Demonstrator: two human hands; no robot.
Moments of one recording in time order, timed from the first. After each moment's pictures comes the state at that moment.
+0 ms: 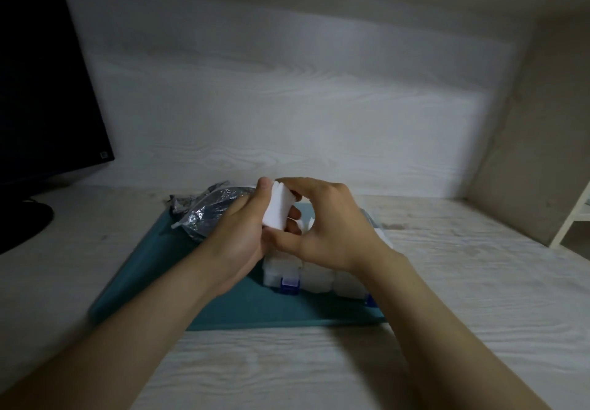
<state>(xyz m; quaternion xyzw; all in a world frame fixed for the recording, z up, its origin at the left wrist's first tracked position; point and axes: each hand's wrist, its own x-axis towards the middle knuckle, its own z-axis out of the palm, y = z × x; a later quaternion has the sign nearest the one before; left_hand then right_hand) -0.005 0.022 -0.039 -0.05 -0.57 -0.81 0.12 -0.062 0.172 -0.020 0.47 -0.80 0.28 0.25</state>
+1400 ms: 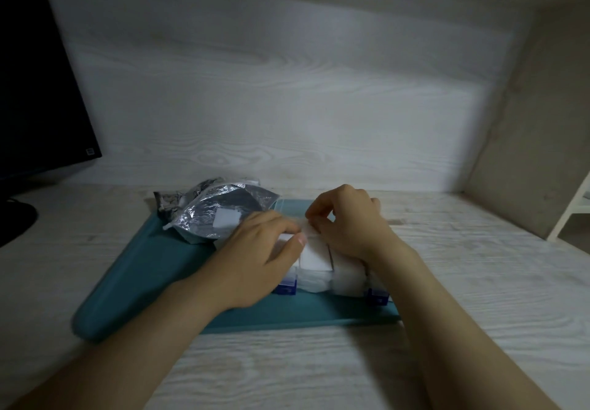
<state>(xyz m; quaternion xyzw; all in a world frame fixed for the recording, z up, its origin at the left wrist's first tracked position) -0.012 0.010 -0.078 -0.15 -0.93 -0.26 0.21 -0.093 0.192 -0.031 0.24 -0.93 0.23 0.15</state>
